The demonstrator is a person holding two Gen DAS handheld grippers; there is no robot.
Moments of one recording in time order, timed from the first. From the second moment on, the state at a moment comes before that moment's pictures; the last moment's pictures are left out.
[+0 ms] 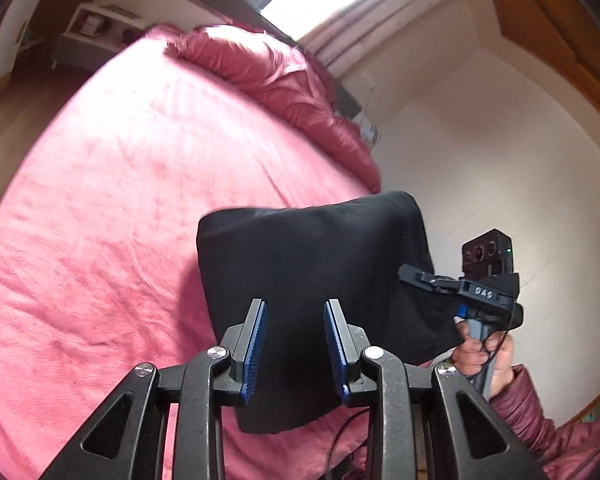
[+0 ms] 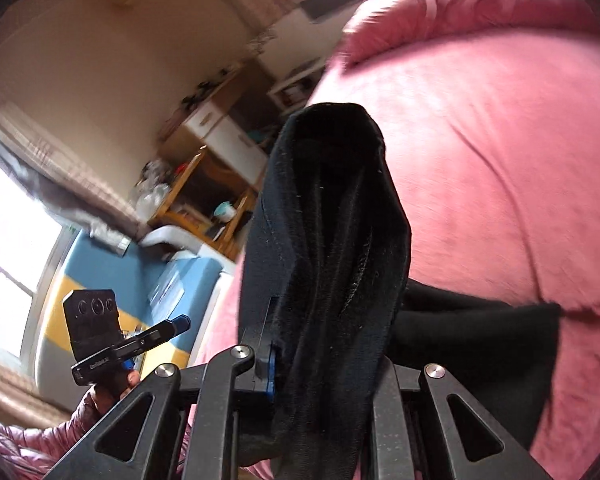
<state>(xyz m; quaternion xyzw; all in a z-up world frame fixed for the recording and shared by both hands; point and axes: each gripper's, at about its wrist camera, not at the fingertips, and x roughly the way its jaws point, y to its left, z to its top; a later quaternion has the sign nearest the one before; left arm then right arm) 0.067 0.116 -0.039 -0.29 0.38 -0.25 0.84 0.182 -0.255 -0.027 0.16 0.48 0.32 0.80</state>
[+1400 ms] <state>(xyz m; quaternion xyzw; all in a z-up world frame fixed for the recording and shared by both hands) 0.081 0.014 -0.086 -0.17 0.48 -0.27 0.81 0.098 -0.388 -0.134 0.37 0.51 0.11 0.77</state>
